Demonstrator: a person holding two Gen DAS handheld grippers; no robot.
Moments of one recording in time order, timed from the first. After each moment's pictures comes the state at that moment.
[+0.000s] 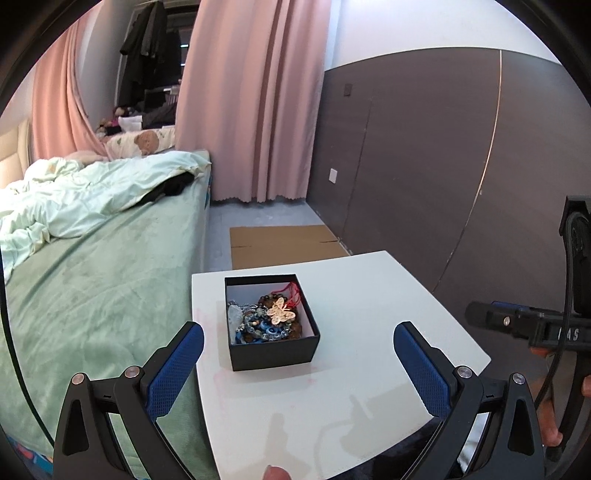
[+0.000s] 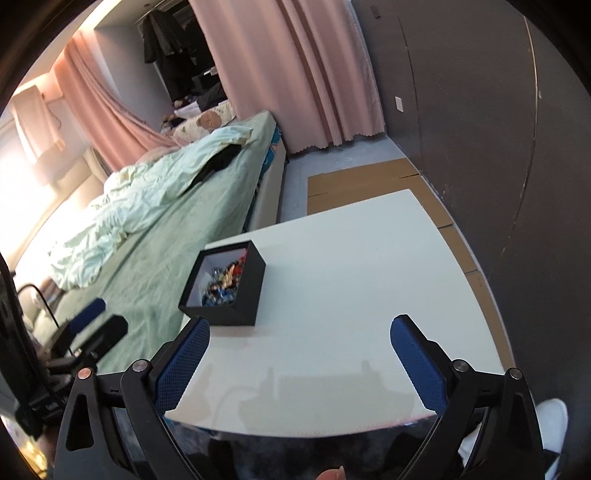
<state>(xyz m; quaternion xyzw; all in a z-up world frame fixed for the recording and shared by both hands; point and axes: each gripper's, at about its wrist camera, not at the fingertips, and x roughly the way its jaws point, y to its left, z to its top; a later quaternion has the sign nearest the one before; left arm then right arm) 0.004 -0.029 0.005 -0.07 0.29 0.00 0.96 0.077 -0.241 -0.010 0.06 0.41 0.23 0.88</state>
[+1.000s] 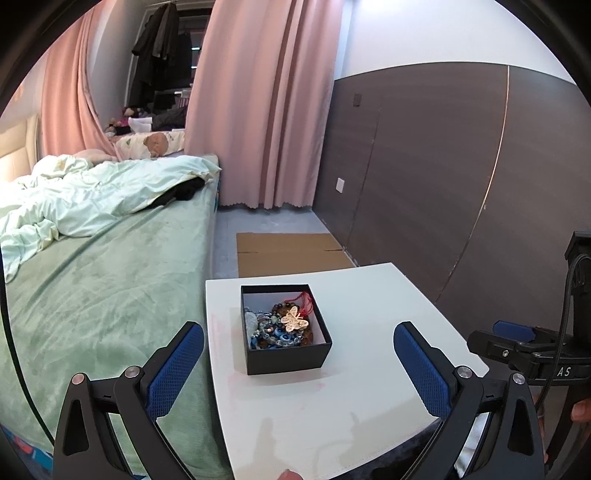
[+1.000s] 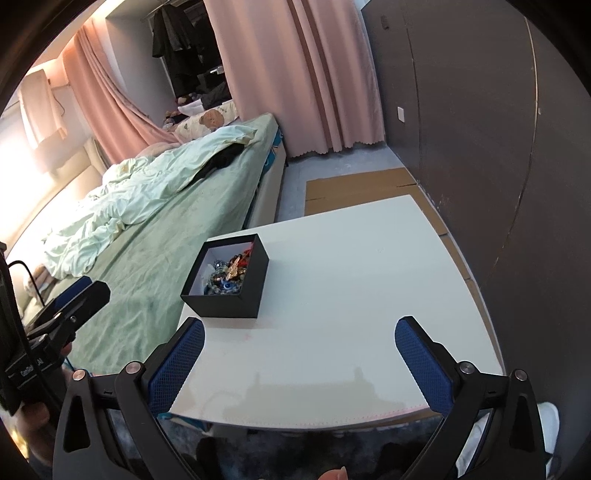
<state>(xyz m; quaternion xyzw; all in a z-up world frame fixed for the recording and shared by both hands) -0.007 -0.012 0.014 -0.08 0.27 0.01 0.96 0.058 -0.231 -0.009 0.04 0.39 0.22 0.89</state>
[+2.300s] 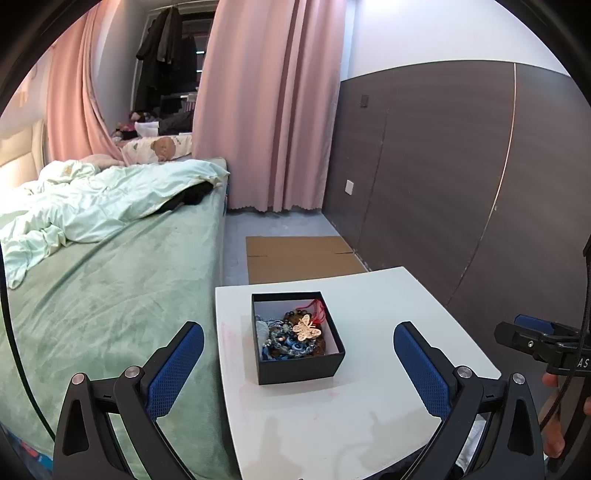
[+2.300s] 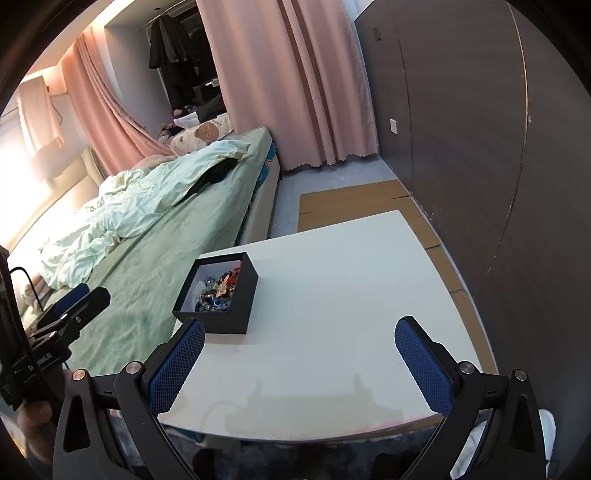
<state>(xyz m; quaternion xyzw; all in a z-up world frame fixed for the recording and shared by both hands) -0.002 -0.007 0.016 -0.08 0.27 0.03 0.96 0.062 -0.240 -0.002 0.04 0.37 0.21 0.90</state>
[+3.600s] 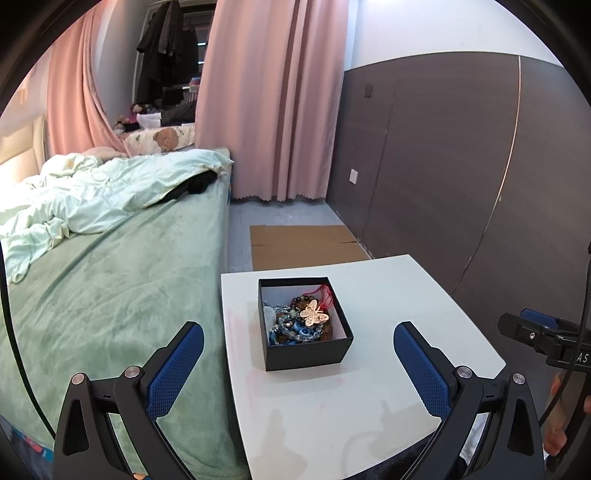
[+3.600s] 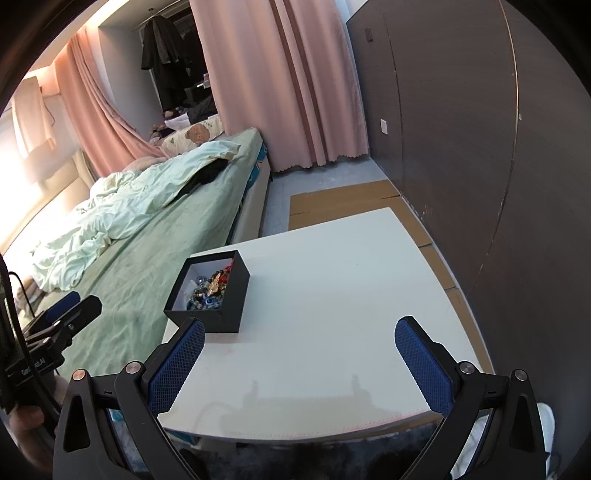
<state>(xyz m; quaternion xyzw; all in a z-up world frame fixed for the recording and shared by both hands) -0.003 -0.007 0.012 -0.07 0.29 0.03 0.95 0.061 -0.238 -0.007 0.05 0.37 0.19 0.91</state>
